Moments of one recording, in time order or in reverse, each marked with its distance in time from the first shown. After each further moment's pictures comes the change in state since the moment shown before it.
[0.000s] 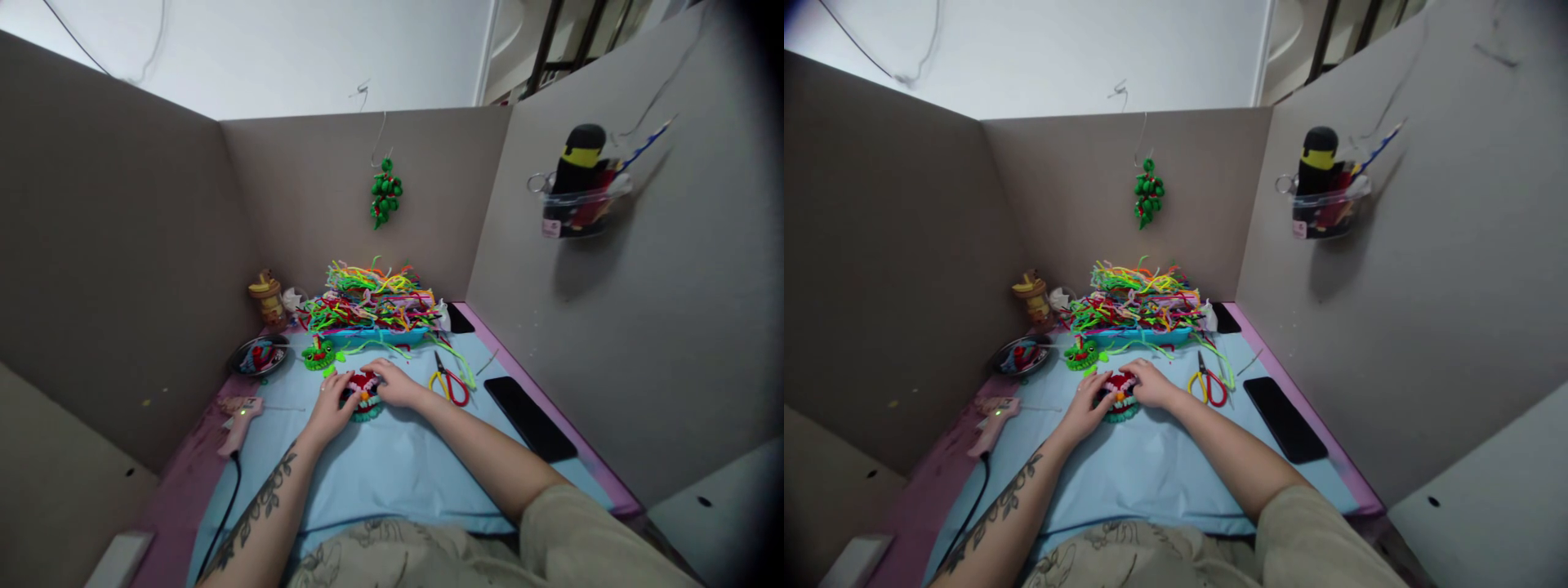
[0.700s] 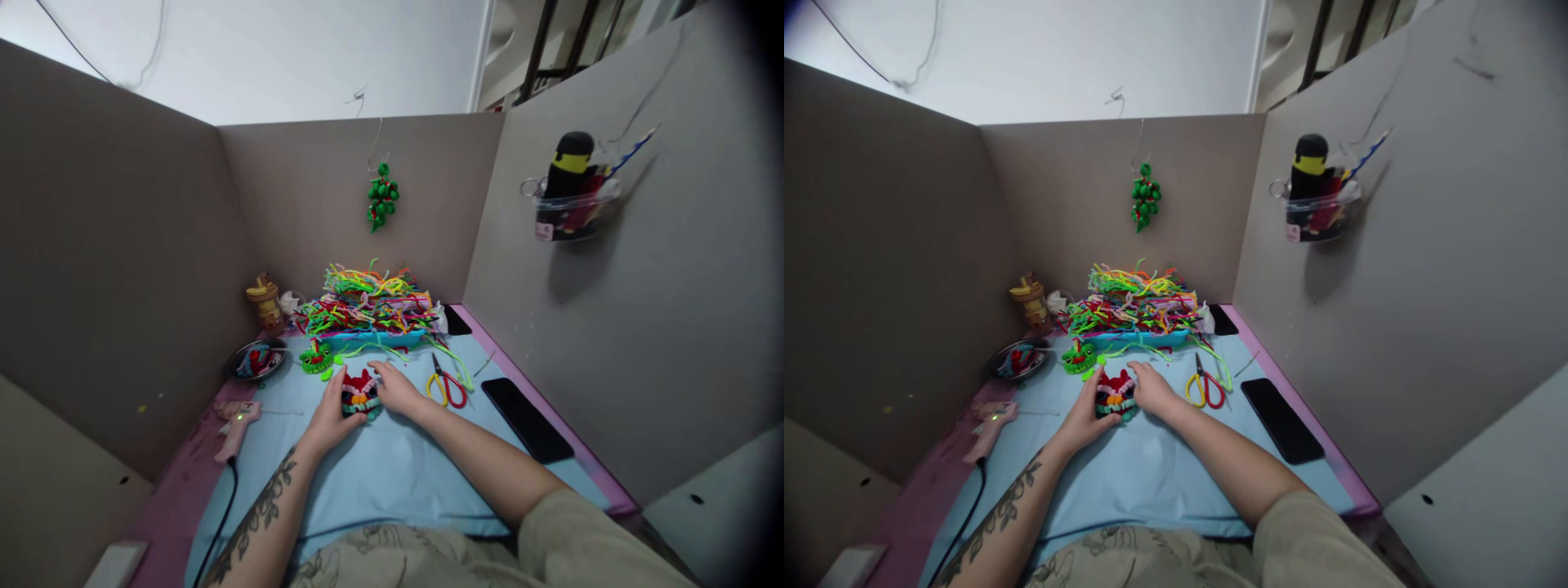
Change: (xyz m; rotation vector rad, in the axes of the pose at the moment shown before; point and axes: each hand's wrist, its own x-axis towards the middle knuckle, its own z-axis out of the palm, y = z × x) left_hand -0.006 0.010 -0.004 -0.116 -0.031 0.050; right_hand -0.006 0.000 0.007 -0.059 0.126 0.223
